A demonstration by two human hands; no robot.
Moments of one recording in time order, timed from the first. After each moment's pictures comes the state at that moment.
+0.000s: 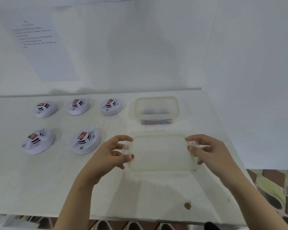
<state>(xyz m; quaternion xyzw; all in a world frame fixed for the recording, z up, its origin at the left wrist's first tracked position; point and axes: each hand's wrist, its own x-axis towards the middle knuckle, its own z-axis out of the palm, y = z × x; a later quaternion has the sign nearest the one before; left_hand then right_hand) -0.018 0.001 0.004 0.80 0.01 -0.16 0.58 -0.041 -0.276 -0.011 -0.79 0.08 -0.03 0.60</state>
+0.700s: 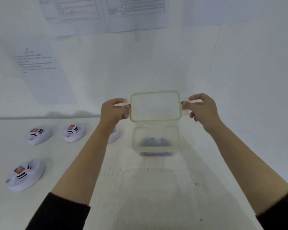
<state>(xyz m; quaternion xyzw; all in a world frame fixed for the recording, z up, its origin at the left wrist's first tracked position) 0.181 -0.036 0.070 0.75 0.04 0.09 0.66 0.155 -0.296 0.066 -0.75 0.07 -0.15 0.64</state>
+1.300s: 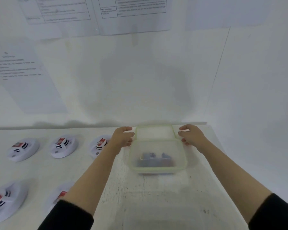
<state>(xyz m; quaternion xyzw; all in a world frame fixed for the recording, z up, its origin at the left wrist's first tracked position) 0.253 -0.044 -0.009 0.78 0.11 -0.10 0.61 0.233 -0.300 -0.017 -0.82 0.17 0.03 0.55</state>
